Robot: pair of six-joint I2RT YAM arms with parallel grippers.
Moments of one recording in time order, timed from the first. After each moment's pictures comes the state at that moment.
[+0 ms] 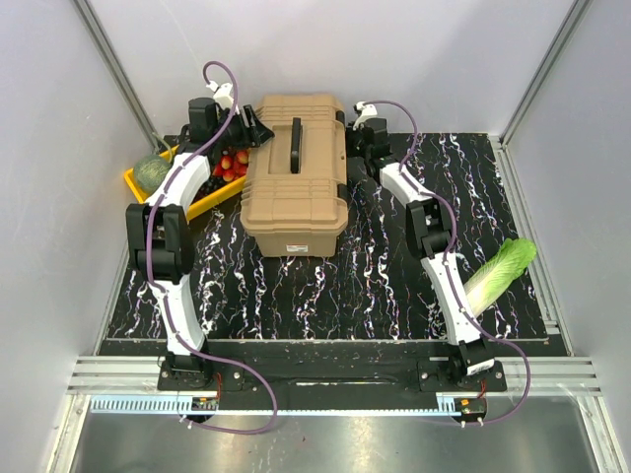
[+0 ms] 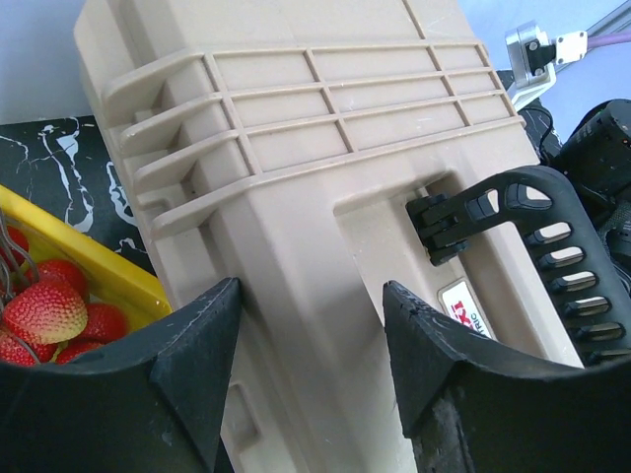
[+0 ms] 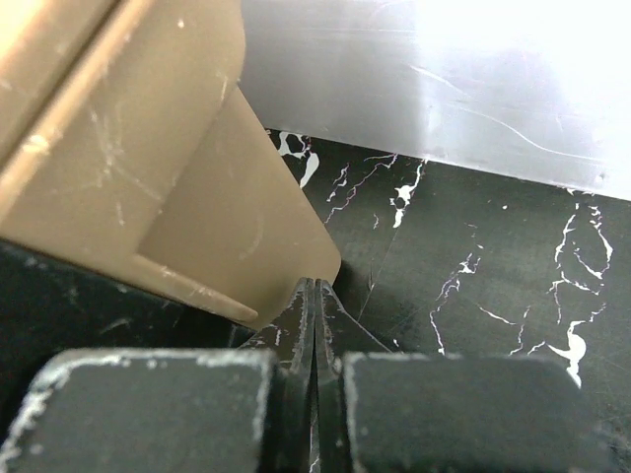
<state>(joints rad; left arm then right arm) -0.08 2.03 1.74 -0.07 0.57 -0.31 0.33 2.78 2.43 0.12 -0.24 0.27</state>
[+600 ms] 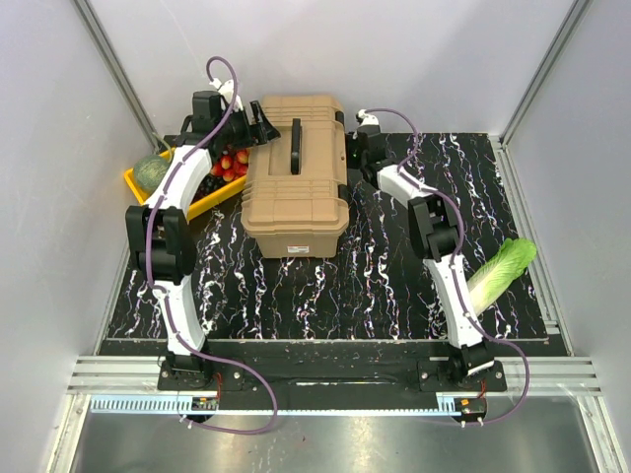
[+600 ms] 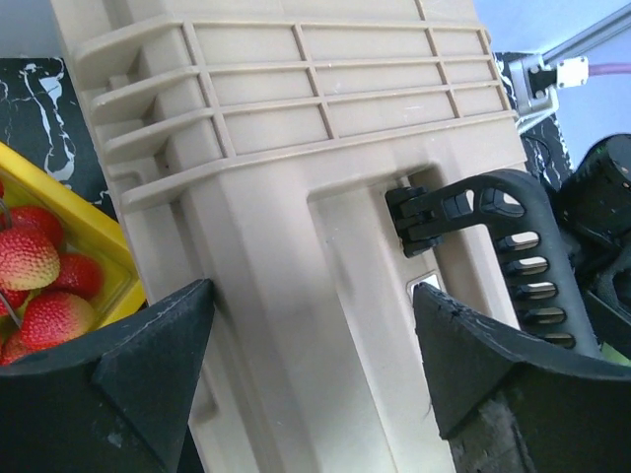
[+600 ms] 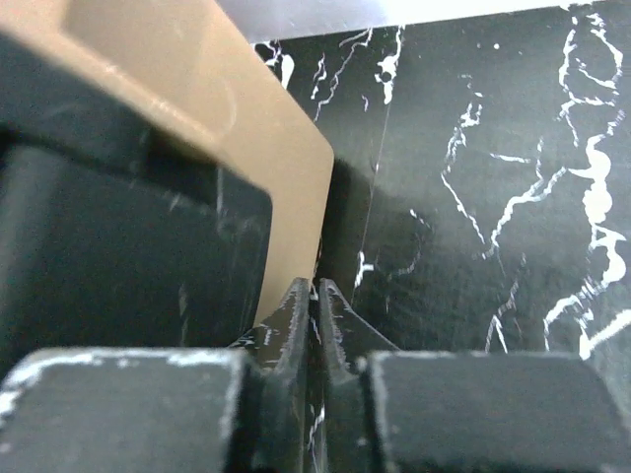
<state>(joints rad) -0.10 2.02 1.84 -0.28 0.50 -0.33 0.36 2.62 2.17 0.06 -0.08 0.43</state>
